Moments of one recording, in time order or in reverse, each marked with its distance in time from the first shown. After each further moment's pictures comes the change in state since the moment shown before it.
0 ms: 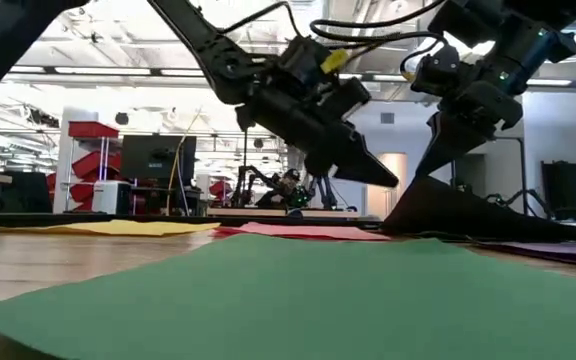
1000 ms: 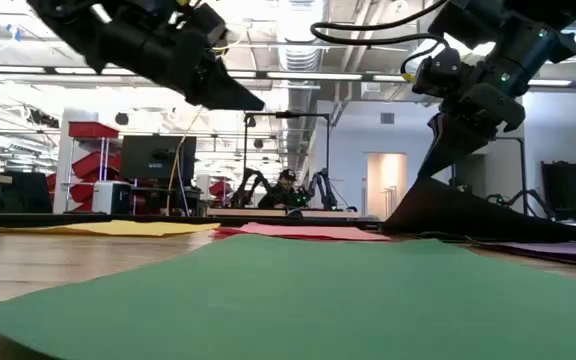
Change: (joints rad) left arm -0.051 -0.732 -0.674 0.127 -0.248 -0.225; right arm 0.000 0.000 0.000 -0.020 0.000 -0.008
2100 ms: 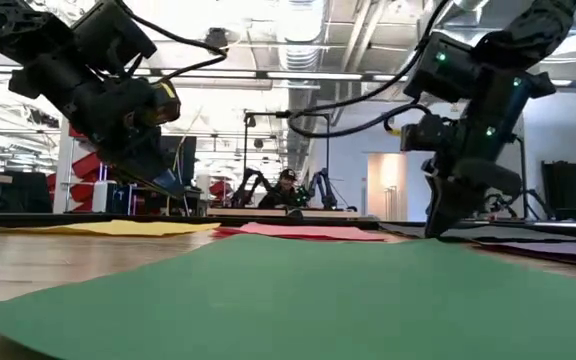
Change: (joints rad) left arm -0.145 -0.154 -0.290 -0.235 -0.138 -0.687; right arm -0.022 0.268 0.000 0.058 0.000 -0.017
